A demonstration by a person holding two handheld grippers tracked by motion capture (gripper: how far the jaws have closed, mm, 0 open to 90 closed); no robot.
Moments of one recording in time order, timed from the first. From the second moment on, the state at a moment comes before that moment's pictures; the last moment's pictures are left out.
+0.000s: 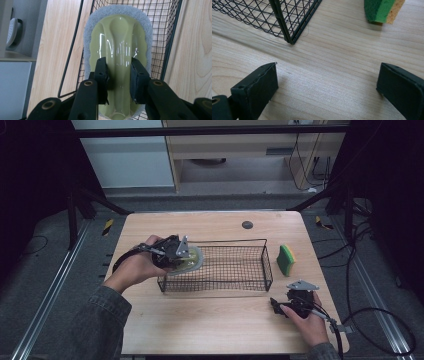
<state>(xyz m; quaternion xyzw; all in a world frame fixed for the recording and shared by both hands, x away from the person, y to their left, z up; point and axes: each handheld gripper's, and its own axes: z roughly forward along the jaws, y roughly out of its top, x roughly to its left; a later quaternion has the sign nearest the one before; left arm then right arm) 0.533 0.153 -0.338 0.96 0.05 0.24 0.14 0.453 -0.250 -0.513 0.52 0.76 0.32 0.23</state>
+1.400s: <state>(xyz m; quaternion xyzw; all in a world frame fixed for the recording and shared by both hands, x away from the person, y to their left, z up) 0.541 0.158 -0.369 0.97 0.06 0.21 0.13 0.453 -0.250 -0.513 0.52 0.76 0.32 0.23</state>
